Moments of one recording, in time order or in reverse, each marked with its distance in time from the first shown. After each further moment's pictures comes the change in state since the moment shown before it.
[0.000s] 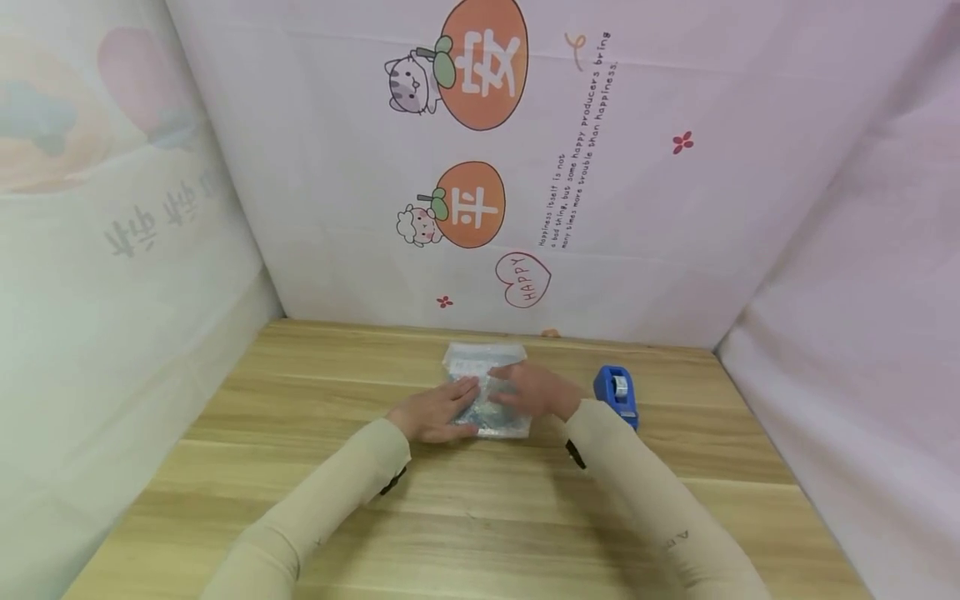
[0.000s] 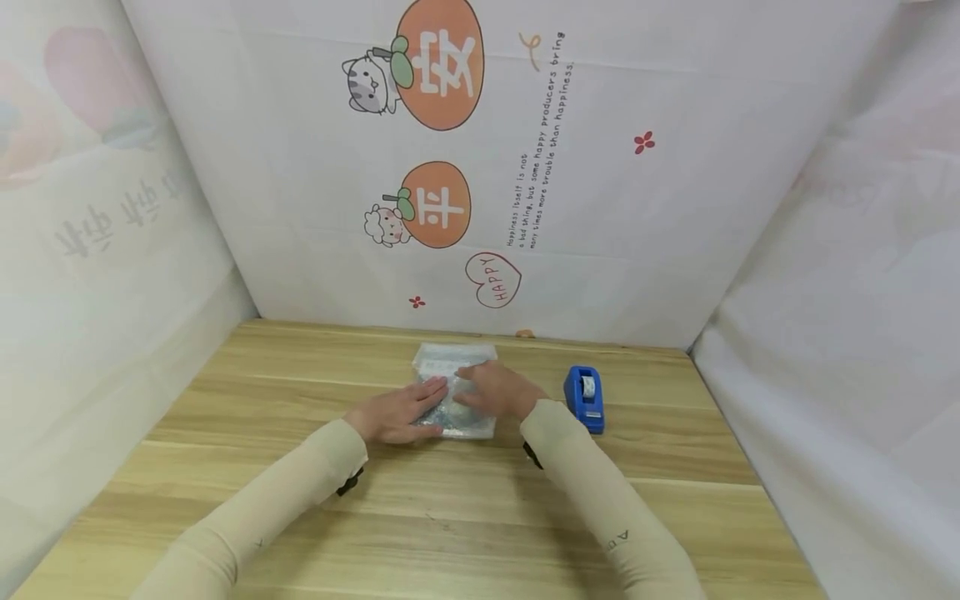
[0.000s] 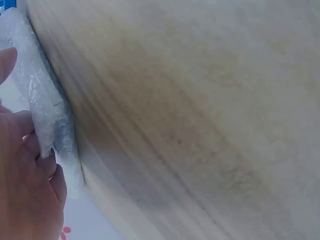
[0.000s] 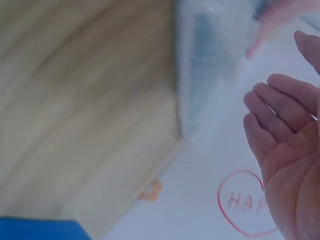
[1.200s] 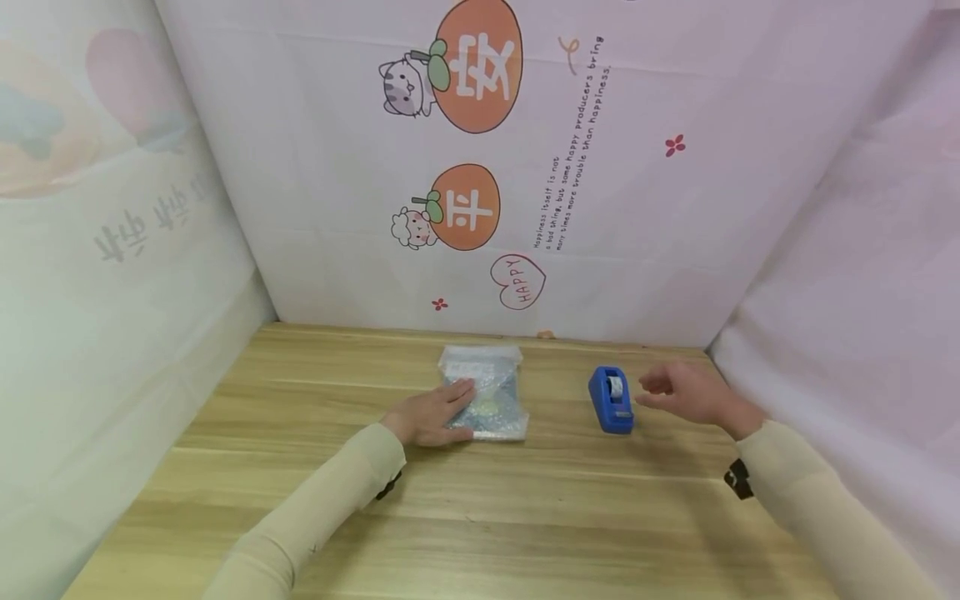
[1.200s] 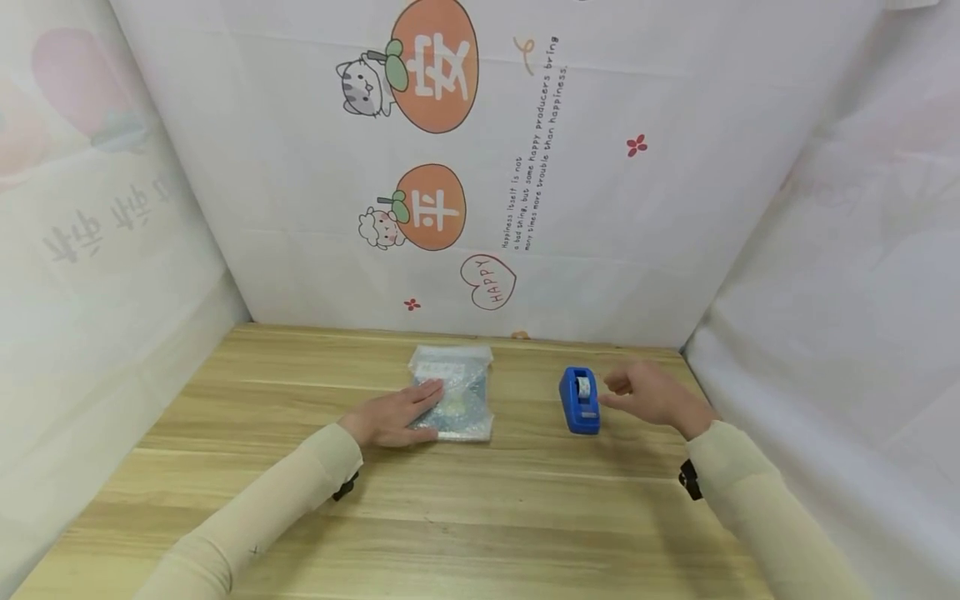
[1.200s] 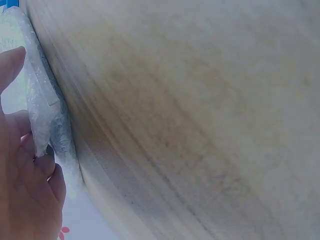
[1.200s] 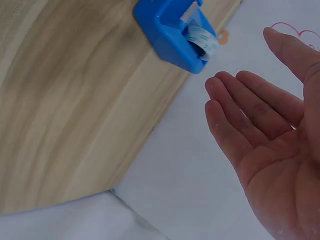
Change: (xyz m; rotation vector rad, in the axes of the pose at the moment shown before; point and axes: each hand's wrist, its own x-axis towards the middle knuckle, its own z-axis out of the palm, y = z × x) left_hand -0.001 -0.003 0.001 -0.014 -0.007 -0.002; right_hand -0.186 0.079 -0.084 0.043 0.102 0.352
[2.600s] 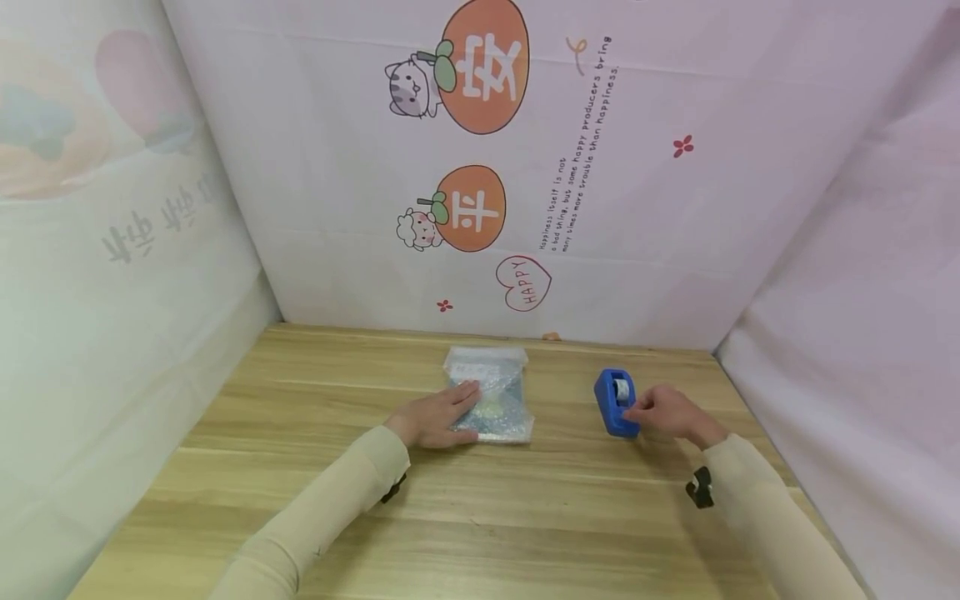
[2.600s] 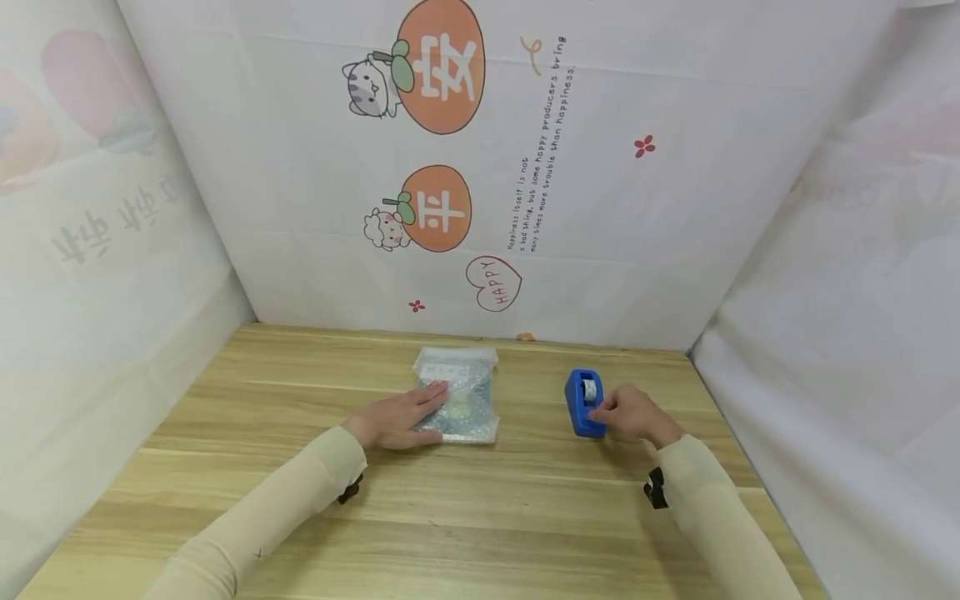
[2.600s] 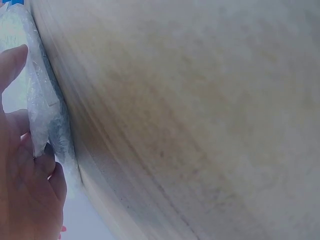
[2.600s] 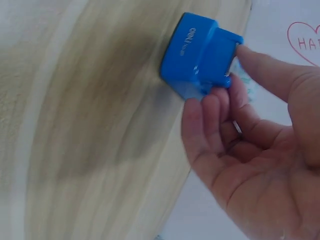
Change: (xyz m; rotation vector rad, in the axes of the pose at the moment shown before) left_hand -0.001 0.000 0.000 -0.031 0.002 0.007; right_hand 0.021 0.017 0.060 0.304 -0.084 0.258
